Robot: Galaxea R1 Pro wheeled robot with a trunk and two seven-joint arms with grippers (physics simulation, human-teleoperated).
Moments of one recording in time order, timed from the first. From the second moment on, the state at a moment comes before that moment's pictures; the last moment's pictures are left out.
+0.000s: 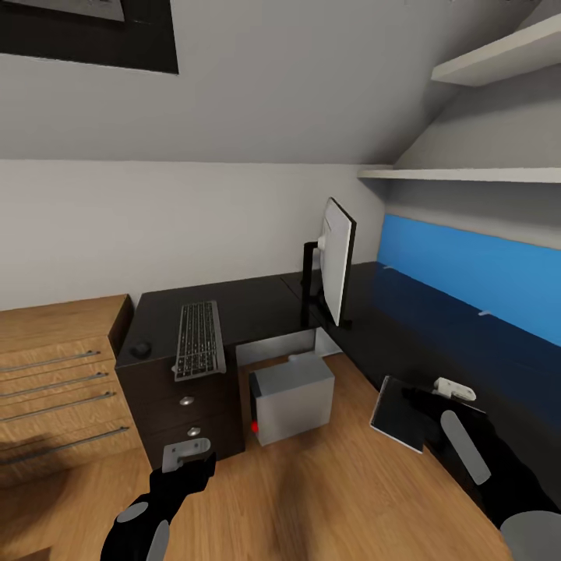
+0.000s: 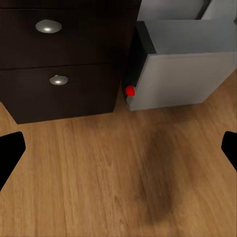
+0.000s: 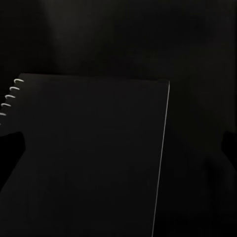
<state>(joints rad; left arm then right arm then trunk) -0.03 -0.15 0.01 -1.57 0.07 0.58 0.12 -0.53 -0.26 0.02 -1.06 -0.59 0.52 -0.29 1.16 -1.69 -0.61</state>
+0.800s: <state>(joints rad) -0.03 -0.15 0.01 -1.56 0.07 0.58 0.12 -0.51 -0.26 0.02 -1.15 -0.59 0.52 -0.30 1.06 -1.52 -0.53</state>
